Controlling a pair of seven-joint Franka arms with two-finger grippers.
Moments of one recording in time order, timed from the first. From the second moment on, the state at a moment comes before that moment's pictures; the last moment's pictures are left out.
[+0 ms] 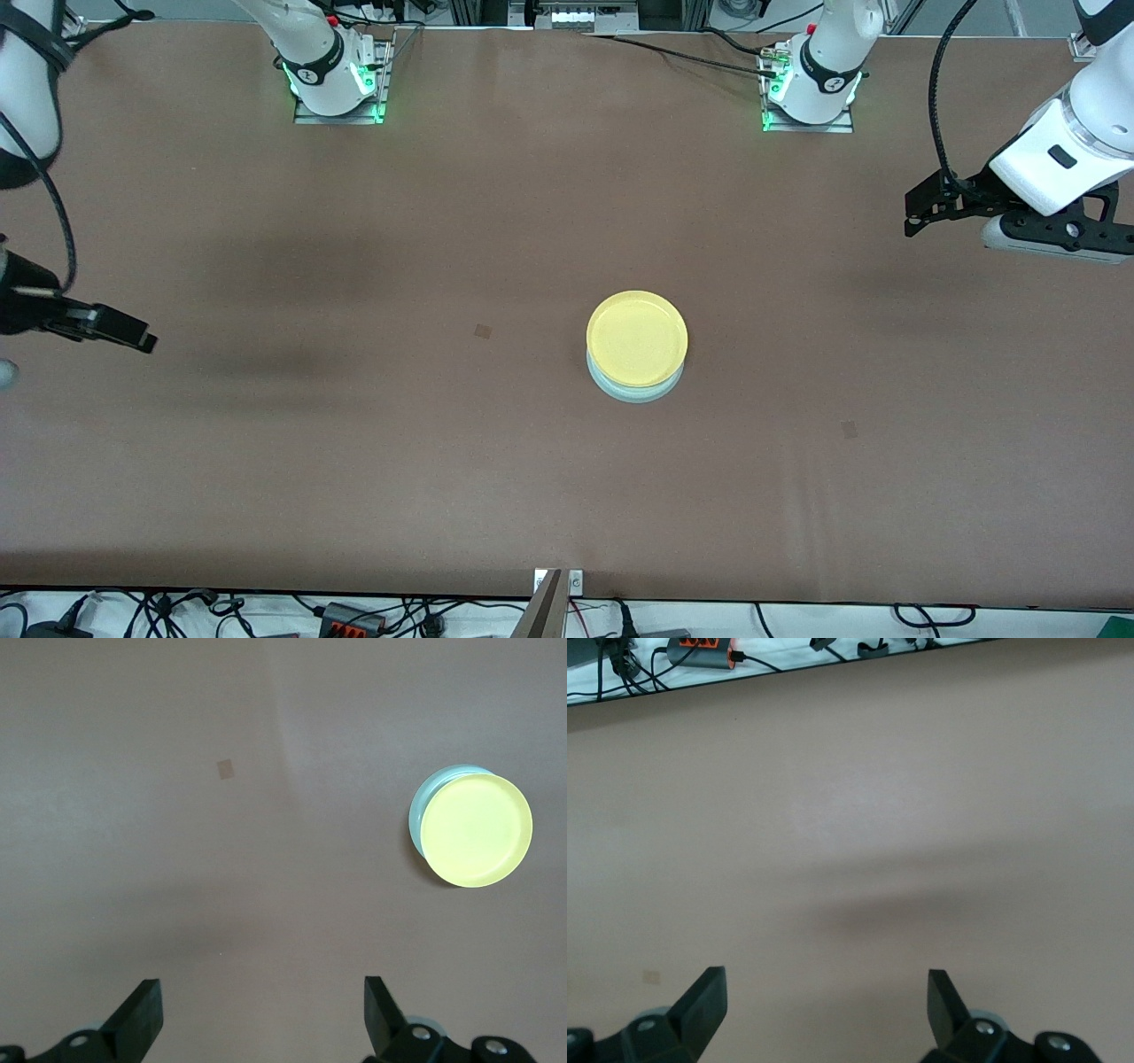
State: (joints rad) left arm 0.05 0.03 -0.17 -1.58 -0.02 1.61 0.01; right arm -0.02 0.34 -0.03 -1.28 0.04 1.70 0.08
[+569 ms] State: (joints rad) left arm 0.05 0.03 -0.17 -1.58 -0.02 1.61 0.01; right arm -0.06 0.24 0.00 -1.33 -0.01 1.54 0.02
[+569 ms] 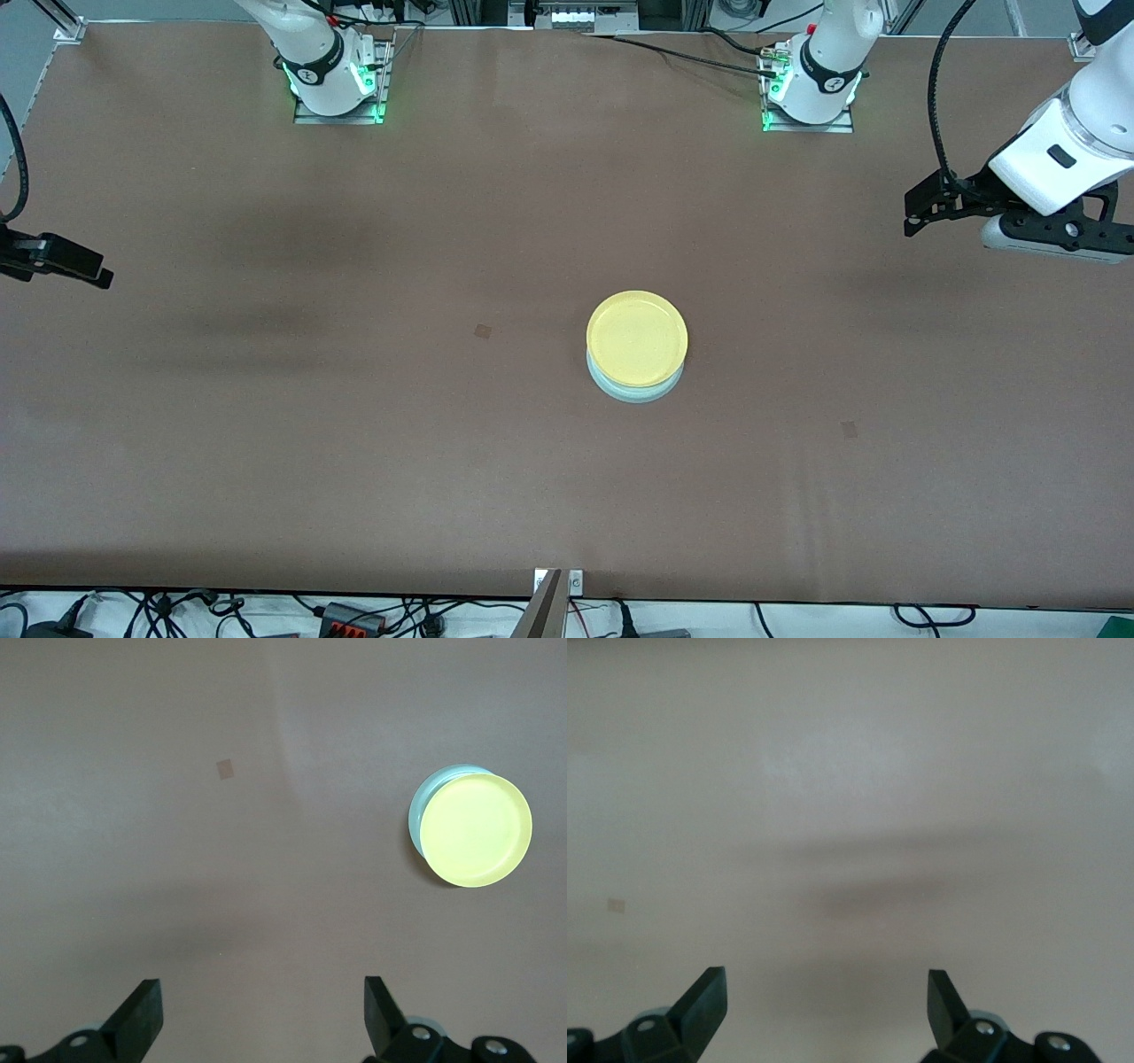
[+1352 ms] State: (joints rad) left arm 0.05 0.03 -0.17 -1.58 -0.02 1.61 0.01; right arm -0.06 0.00 0.01 -1.68 -0.02 1.68 0.00
